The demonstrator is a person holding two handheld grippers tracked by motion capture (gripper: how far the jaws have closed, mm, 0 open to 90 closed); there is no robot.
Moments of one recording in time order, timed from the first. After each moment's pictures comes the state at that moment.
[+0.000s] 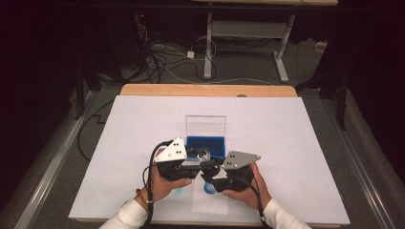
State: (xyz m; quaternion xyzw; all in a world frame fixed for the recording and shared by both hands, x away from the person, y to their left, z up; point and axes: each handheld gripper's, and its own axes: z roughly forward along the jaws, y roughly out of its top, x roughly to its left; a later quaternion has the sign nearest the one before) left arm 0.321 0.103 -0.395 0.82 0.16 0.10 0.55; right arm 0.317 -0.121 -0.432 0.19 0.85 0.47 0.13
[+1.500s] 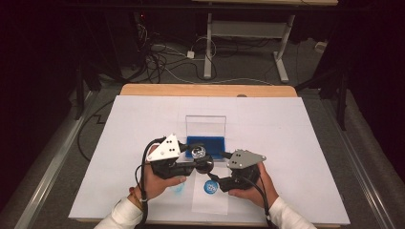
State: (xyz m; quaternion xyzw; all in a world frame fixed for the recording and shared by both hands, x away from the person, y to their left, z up) left arm 0.316 0.117 -0.377 0.81 0.16 0.13 0.54; right arm 0.319 -0.136 -0.428 0.20 0.85 0.45 0.19
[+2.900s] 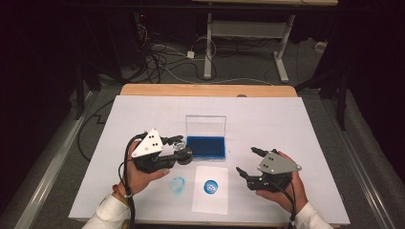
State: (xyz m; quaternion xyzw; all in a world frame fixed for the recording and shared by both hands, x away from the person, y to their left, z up) left arm 0.323 0.155 -0.374 0.82 0.20 0.19 0.50; right arm 0.299 -0.202 -0.412 0.23 0.83 0.42 0.29
